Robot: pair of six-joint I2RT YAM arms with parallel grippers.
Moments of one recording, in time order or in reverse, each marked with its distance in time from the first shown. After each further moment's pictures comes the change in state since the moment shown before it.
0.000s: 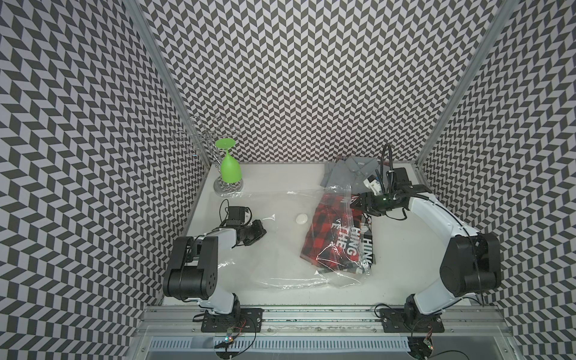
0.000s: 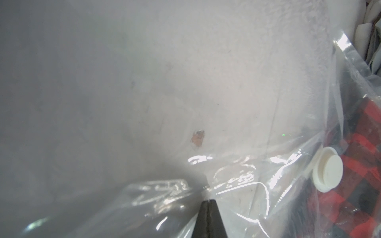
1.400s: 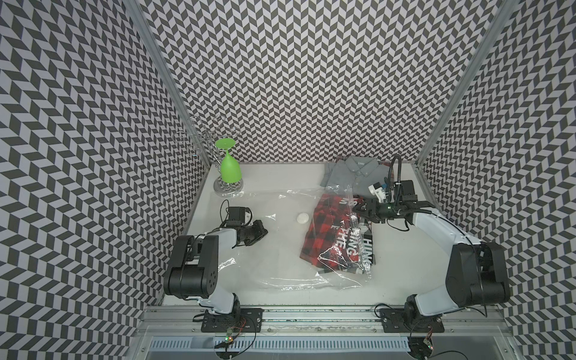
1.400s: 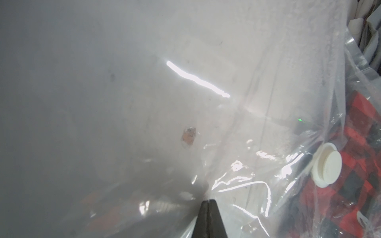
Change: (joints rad) left arm 0.000 0.011 -0.006 0.021 0.040 0.000; right arm -0.081 -0.103 -0.274 0.335 -0.180 0.192
